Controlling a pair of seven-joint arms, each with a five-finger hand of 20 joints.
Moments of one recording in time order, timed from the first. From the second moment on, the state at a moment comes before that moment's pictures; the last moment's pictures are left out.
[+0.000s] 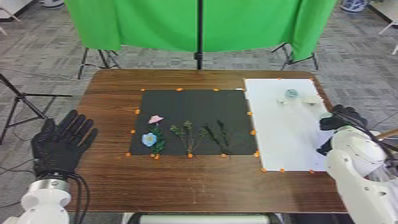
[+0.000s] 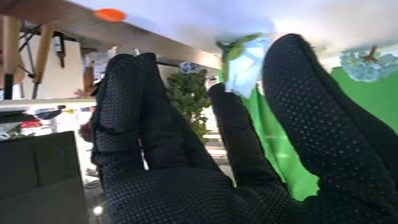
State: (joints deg) left arm 125.2 -67.3 -101.8 -122.5 13.7 16.0 10.4; right arm -92.2 -58.2 88.0 -98.4 -135.3 -12.2 39.7
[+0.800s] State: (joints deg) left arm 125.6 -67.5 -101.6 -122.6 13.3 15.8 10.4; right arm -90.4 -57.1 81.4 -98.1 -139.0 1.3 39.3
